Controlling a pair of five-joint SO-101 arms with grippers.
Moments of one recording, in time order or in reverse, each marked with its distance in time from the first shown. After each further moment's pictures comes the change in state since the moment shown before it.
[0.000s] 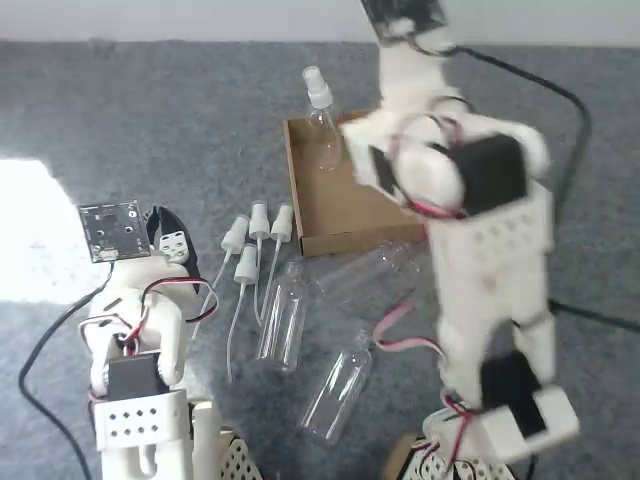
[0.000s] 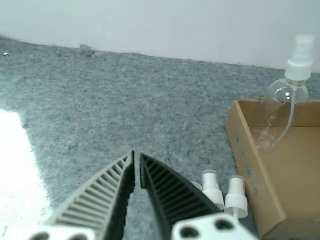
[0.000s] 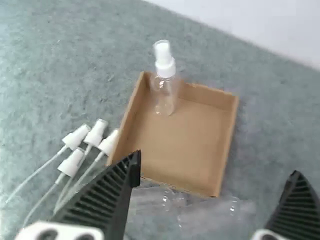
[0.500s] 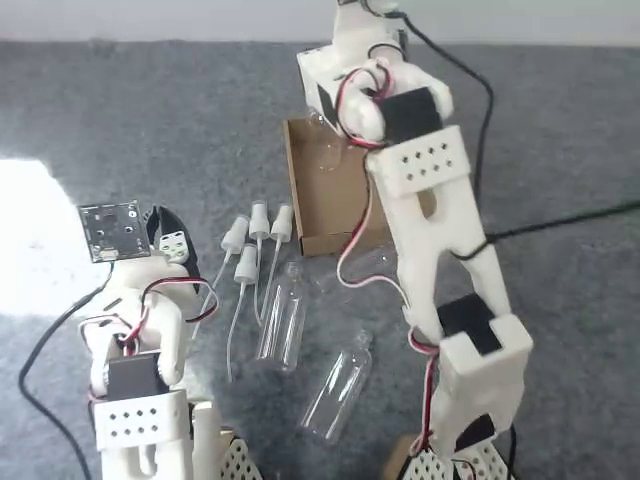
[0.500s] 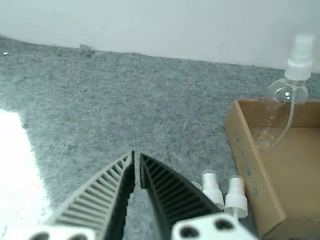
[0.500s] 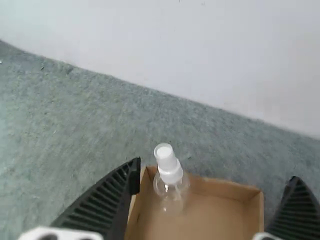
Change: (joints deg) left arm 0.0 0.0 0.0 0.0 0.0; right arm -1.6 21.3 -2.7 -32.3 -4.7
